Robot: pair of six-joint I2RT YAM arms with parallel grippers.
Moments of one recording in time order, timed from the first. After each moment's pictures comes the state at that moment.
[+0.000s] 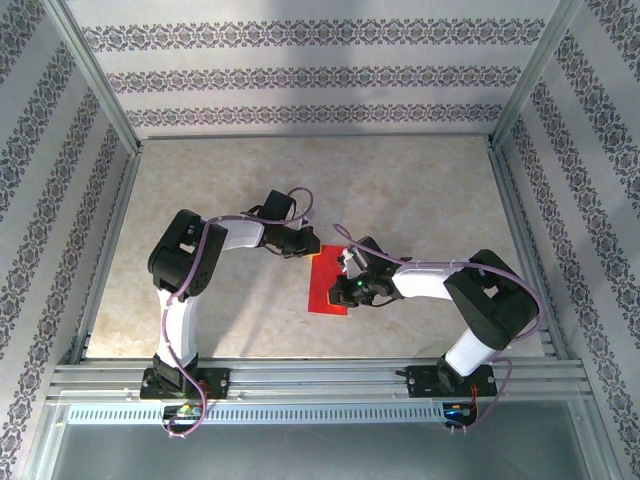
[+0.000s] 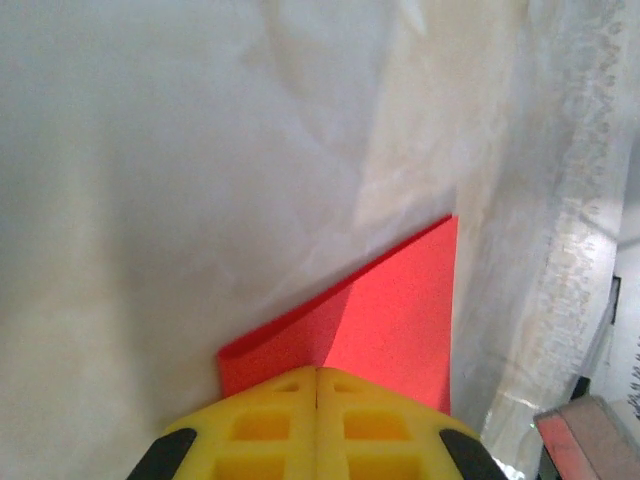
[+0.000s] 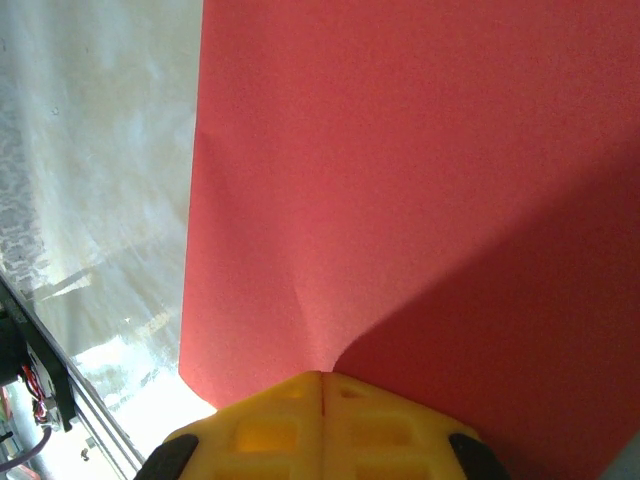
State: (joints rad) left arm -0.43 2.06 1.19 -0.12 0.67 -0.53; right arm 0.66 1.63 0.64 -0.08 -0.56 0.70
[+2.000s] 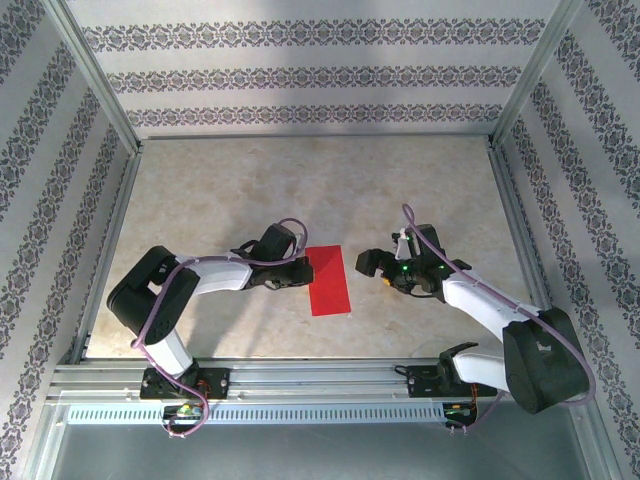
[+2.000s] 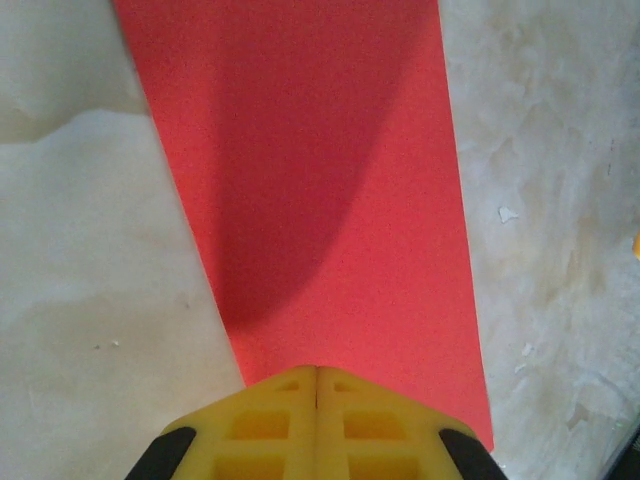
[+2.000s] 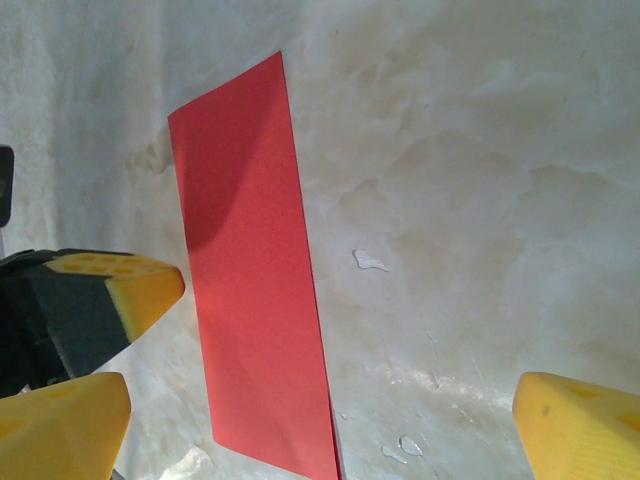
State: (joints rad) left arm -0.62 1.69 0.77 0.00 0.37 -0.71; right arm 0.32 1.22 0.53 -0.22 -0.49 0.70
